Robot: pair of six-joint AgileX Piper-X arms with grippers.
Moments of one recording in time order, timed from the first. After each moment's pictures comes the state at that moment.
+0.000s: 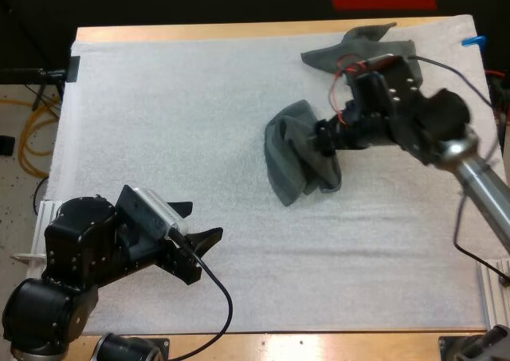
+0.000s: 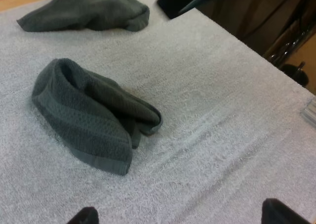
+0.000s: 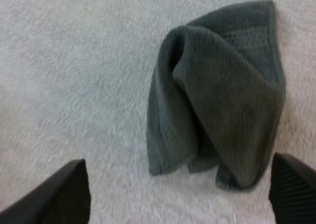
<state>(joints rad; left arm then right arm) -0.27 0.64 -0.92 1.05 0.55 -1.70 0.55 1.48 -1.50 1.08 -0.14 -1.69</state>
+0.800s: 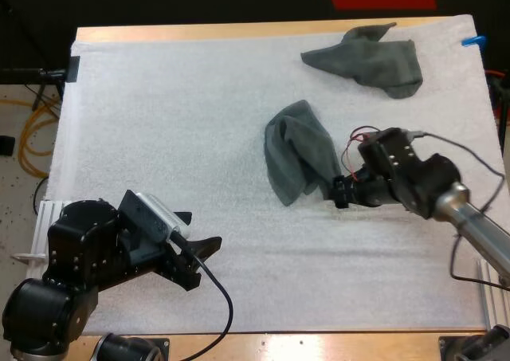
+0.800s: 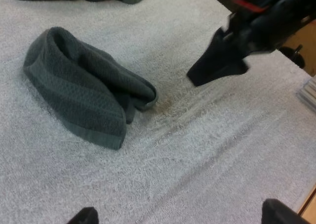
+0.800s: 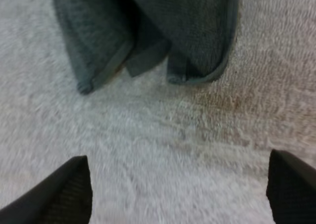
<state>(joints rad) -0.27 0.64 -0.92 1.12 0.55 -1.69 0.55 1.40 -0.98 0.82 -0.08 -1.47</state>
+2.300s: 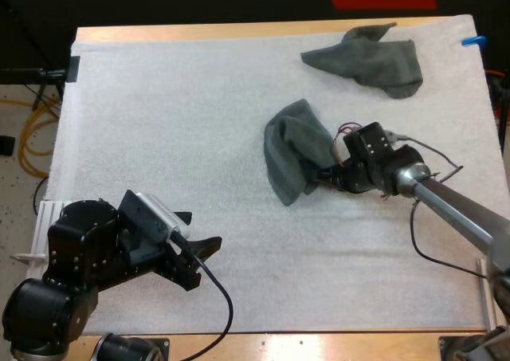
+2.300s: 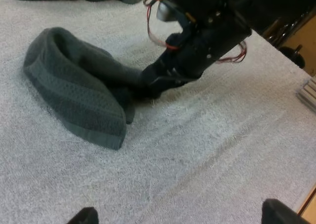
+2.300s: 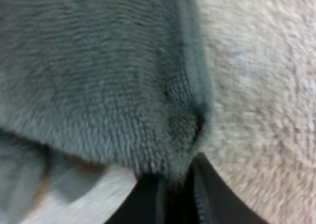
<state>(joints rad) -0.27 0.64 -0.92 1.12 0.55 -1.69 0.48 1.70 -0.98 0.51 -0.12 -1.40</state>
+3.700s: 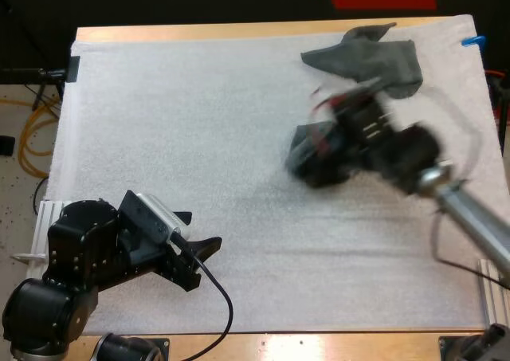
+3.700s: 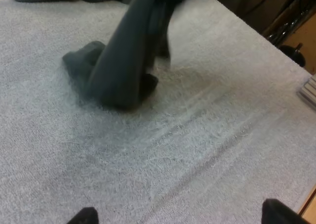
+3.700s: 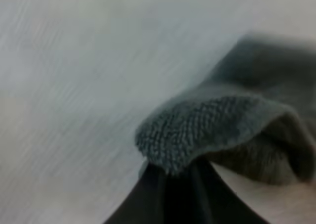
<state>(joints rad) -0.27 0.64 -0.92 1.12 0.55 -1.68 0.68 1.49 -1.29 0.88 -0.10 -1.64</state>
